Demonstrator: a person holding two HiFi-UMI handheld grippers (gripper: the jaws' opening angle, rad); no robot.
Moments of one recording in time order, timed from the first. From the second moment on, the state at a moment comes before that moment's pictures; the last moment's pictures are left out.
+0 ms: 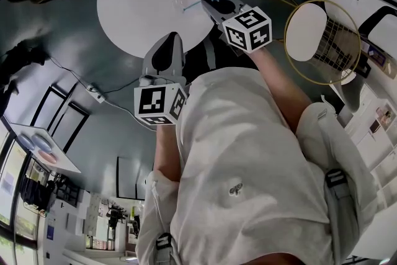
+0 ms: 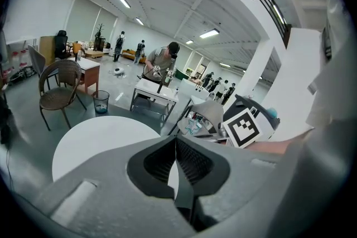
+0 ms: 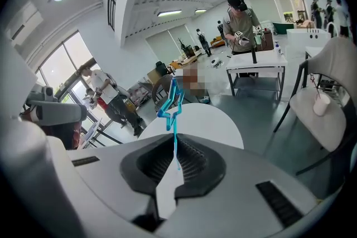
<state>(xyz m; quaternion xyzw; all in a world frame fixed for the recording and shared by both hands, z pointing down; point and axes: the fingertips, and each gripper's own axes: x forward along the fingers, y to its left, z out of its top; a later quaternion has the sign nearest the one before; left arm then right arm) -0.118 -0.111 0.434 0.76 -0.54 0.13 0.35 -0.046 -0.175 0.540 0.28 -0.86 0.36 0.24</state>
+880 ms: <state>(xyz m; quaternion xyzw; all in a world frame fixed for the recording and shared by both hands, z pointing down) -0.119 -0.108 0.437 0.76 -0.54 0.14 0.35 -0.051 -0.174 0.572 0.30 -0.85 0.34 0.26</state>
